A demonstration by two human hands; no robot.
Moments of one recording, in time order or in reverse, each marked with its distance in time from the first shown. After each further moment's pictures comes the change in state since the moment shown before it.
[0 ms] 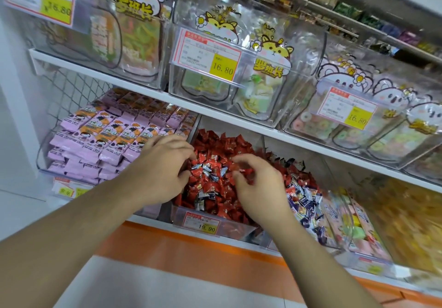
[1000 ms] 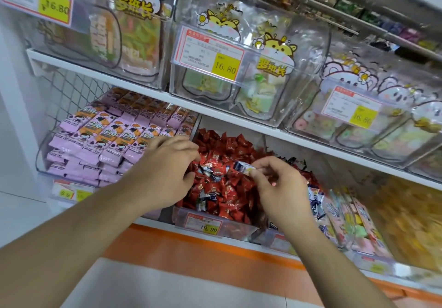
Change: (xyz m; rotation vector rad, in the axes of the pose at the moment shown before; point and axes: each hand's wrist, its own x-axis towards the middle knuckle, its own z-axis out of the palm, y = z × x) left_hand -0.001 0.003 0.003 -0.004 0.030 0.025; right_hand -0.008 0.014 -0.020 0.158 0.106 0.081
